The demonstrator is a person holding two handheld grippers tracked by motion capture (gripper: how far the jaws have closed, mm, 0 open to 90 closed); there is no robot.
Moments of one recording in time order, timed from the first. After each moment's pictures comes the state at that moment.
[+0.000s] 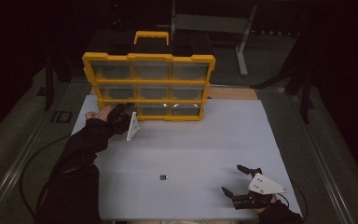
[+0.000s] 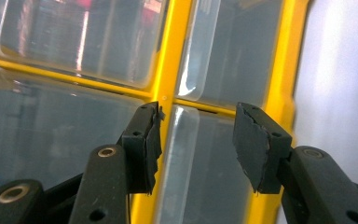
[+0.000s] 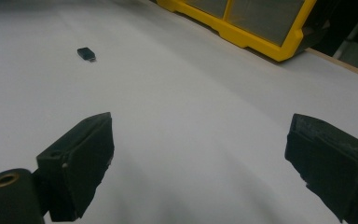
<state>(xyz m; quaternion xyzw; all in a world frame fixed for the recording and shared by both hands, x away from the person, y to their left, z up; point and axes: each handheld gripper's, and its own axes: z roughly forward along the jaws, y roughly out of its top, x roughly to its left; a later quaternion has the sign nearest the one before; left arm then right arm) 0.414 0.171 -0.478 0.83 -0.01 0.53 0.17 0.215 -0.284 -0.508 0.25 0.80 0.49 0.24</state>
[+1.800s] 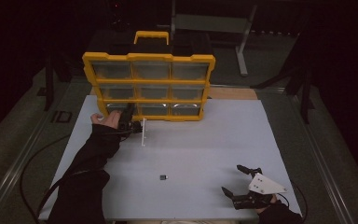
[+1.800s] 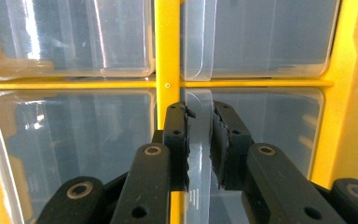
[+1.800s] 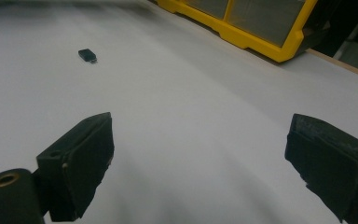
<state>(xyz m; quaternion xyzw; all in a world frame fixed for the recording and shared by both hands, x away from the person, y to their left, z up) 0.417 0.143 -0.519 0.74 -0.01 0.68 0.00 0.215 -0.284 -0.507 0.25 0.80 0.49 0.24</state>
